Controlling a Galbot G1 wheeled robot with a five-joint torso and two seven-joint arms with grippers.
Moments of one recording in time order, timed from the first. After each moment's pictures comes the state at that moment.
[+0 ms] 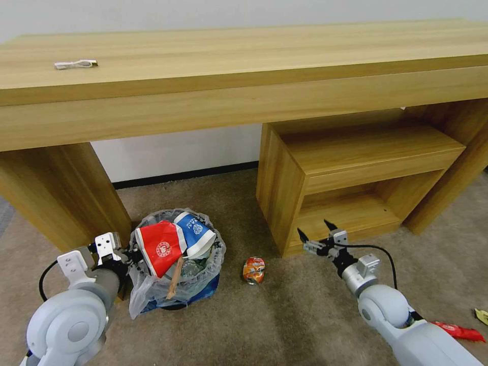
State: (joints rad) left arm 1.47 -1.04 -0.65 -2.33 -1.15 0.61 -0.72; right arm -1.21 0.87 0.18 1.75 0.59 -0.05 0.06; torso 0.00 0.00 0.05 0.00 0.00
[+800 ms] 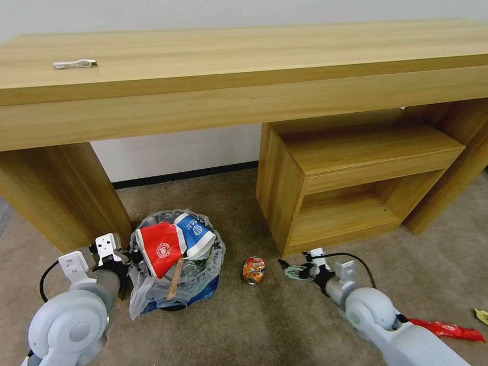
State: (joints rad) left arm 1.47 -1.04 -0.62 -2.32 -1.14 0.61 -0.72; right arm -1.11 0.94 0.05 1.69 0.80 -0.33 0.02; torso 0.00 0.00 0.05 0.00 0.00
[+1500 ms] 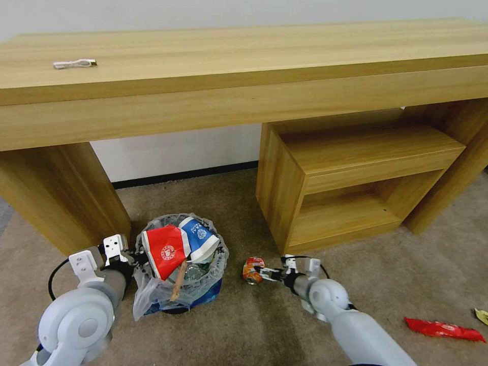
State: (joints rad) left arm 1.45 -1.02 -0.59 -2.28 -1.13 0.61 -0.71; right arm -0.95 1.25 0.05 1.29 0.92 -0.46 -0.07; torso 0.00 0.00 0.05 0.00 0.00
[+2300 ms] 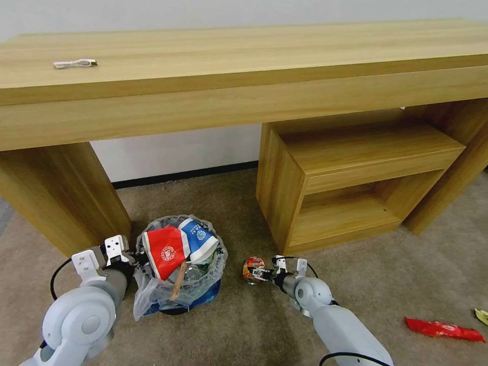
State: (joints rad) left arm 1.44 -1.02 -0.58 -2.26 -1.13 0.61 -0.71; right arm -0.90 1.34 0.06 1.12 0.80 -0.42 -0.07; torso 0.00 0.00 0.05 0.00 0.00
